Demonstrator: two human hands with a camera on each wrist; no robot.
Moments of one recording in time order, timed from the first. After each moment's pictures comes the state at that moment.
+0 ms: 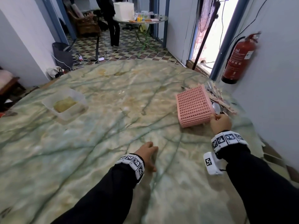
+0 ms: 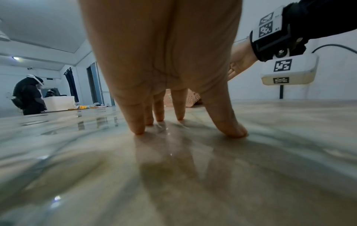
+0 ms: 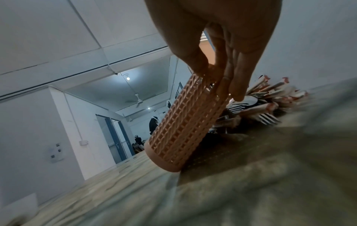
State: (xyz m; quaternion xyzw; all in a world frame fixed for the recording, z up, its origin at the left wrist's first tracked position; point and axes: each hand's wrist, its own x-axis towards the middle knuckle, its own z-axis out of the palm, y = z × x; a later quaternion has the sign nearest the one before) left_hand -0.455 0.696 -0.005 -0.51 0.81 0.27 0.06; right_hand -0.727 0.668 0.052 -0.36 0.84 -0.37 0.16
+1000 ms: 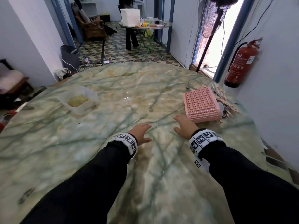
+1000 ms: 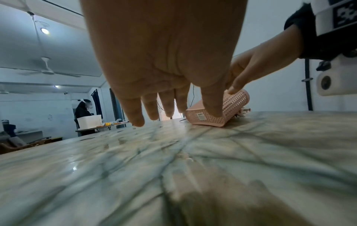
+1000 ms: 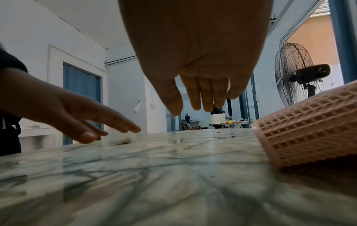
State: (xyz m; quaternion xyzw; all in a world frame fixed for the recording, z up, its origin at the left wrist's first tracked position) left_hand -0.399 0.681 0.048 -0.52 0.83 0.19 0.04; right_hand -0.610 0.696 0.067 -0.74 0.65 -0.04 0.15
